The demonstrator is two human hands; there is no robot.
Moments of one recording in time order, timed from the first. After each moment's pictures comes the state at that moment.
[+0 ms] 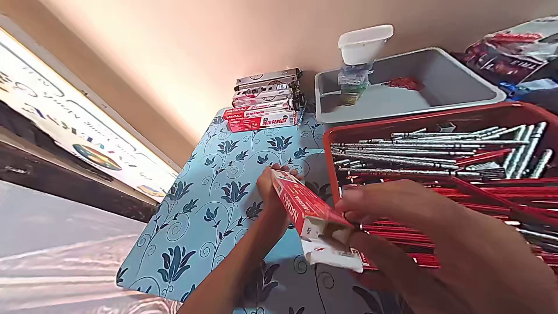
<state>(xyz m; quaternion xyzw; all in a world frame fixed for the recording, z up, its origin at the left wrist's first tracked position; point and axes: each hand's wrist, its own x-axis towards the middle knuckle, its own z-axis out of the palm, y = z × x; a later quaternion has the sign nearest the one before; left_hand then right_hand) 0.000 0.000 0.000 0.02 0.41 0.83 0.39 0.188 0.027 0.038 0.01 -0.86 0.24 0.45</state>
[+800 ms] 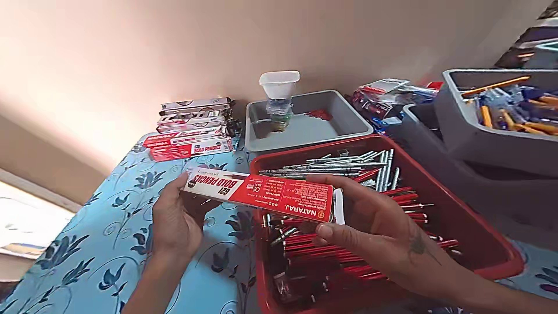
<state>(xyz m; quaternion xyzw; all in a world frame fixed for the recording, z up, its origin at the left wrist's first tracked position) -0.021 0.003 0.020 0.26 0.54 0.75 0.27 0.247 0.075 0.050 -0.13 -0.73 0.57 0.34</state>
